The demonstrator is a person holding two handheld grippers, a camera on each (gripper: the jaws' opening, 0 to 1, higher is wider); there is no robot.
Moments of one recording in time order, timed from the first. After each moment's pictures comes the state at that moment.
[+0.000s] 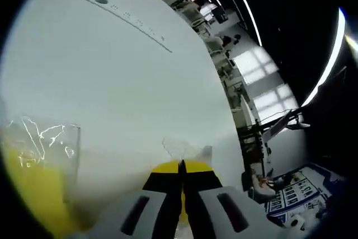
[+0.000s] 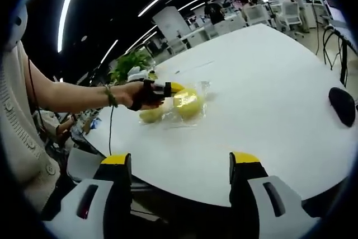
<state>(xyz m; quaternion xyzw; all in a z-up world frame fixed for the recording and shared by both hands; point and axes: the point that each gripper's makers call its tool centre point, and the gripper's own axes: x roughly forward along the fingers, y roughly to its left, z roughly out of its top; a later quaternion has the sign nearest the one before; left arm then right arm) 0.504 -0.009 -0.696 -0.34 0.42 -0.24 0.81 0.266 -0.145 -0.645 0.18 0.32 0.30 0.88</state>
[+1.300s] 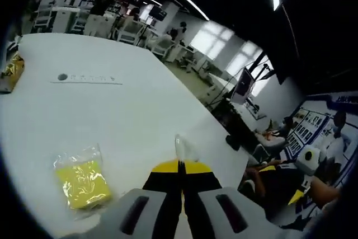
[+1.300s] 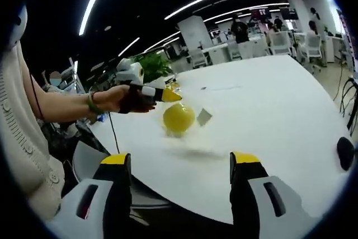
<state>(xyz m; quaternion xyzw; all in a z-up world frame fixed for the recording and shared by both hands) 0.415 0.049 -0.579 -0.17 0.33 -0.38 0.85 0.267 -0.070 -0.573 0.10 0.24 0.36 0.90</state>
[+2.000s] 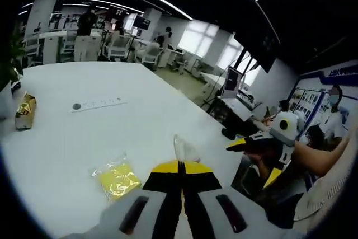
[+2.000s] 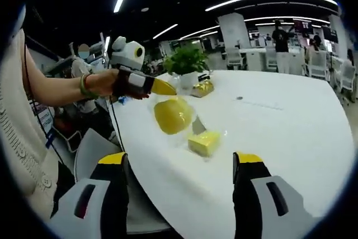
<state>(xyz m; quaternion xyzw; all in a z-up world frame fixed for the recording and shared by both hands) 0.381 0.117 -0.520 -0.10 0.30 -0.41 0.86 0.308 0.022 -0.552 0.01 0.23 0.48 0.85</state>
